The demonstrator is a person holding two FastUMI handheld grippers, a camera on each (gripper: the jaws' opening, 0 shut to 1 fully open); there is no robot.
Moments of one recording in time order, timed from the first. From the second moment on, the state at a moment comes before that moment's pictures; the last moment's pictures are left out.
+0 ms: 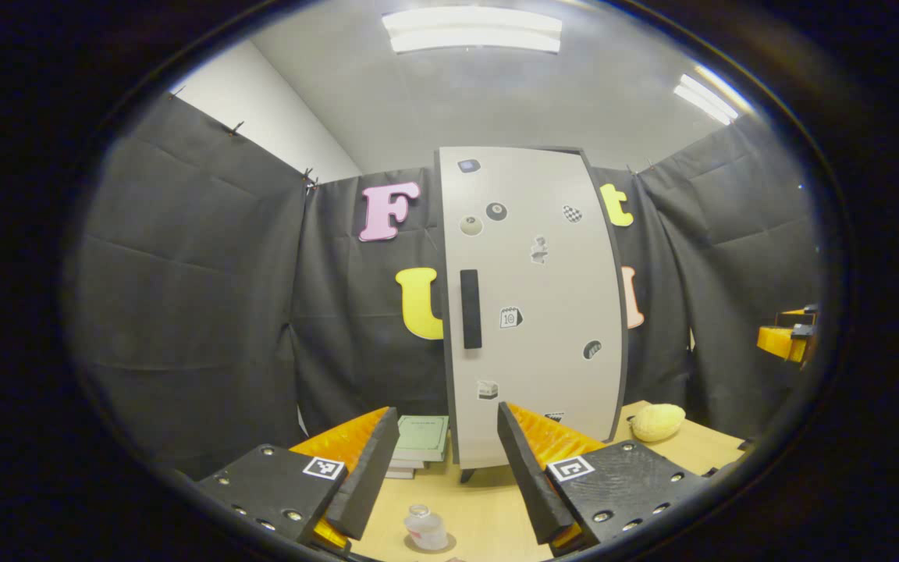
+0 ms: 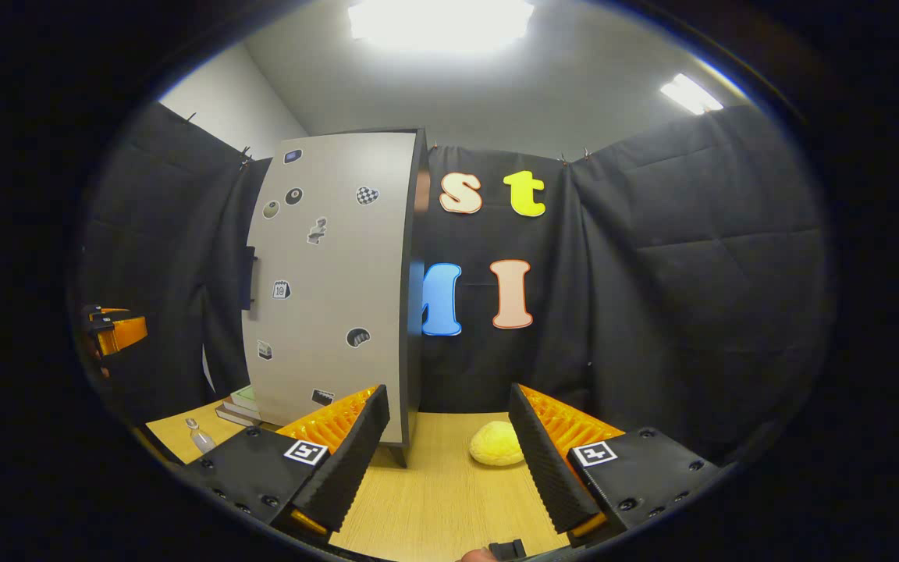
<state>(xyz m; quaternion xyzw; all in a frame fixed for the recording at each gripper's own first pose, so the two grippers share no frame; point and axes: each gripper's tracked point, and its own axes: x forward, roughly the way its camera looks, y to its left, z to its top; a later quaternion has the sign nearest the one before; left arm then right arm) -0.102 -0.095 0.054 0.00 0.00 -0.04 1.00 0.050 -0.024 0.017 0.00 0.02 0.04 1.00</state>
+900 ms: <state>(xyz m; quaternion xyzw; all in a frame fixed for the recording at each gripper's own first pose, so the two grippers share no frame) -0.111 -0.053 0.055 -0.01 -0.01 -0.04 1.00 0.017 0.016 0.042 -0.01 0.00 0.05 1.00</state>
